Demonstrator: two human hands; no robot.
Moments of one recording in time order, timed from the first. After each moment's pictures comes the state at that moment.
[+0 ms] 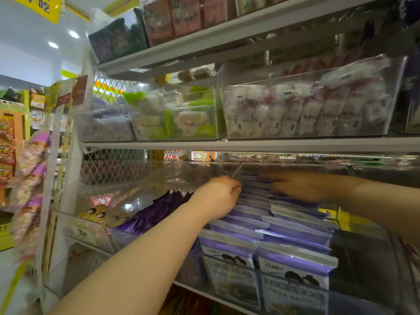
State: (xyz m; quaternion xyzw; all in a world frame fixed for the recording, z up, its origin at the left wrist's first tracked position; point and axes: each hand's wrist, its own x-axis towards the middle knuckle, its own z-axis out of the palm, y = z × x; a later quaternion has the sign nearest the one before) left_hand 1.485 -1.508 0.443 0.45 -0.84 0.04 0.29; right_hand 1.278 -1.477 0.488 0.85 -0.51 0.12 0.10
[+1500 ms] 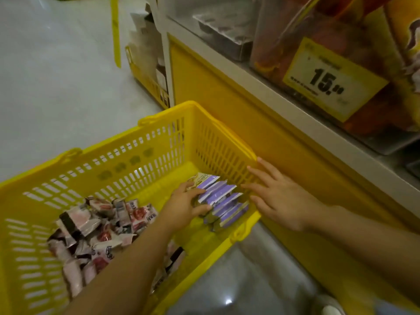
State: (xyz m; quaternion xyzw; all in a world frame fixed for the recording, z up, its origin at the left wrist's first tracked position) left_hand 1.754 -1.363 -0.188 0.73 -0.54 -0.34 0.22; right_hand 1.518 -1.455 -0.062 0.94 -0.31 -0.14 -0.07
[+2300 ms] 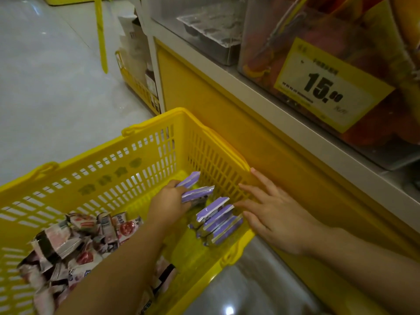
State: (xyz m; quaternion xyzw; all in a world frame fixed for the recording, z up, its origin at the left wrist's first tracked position) left_hand 1.767 -1.405 -0.194 0.79 -0.58 -0.18 0.14; right_hand 1.517 -1.450 -0.063 0.93 -0.32 -0.12 -0.12
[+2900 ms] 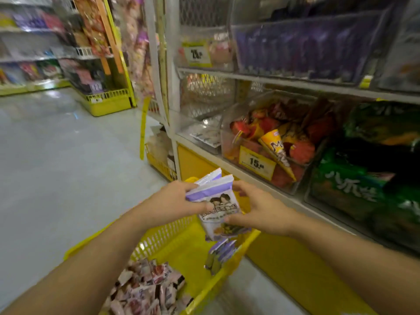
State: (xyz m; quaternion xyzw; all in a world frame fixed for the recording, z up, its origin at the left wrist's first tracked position) left_hand 1.756 -1.322 0.105 0.63 -0.66 -0.31 0.28; right_hand 1.536 -1.381 0.105 0.86 -0.34 0.16 -0.34
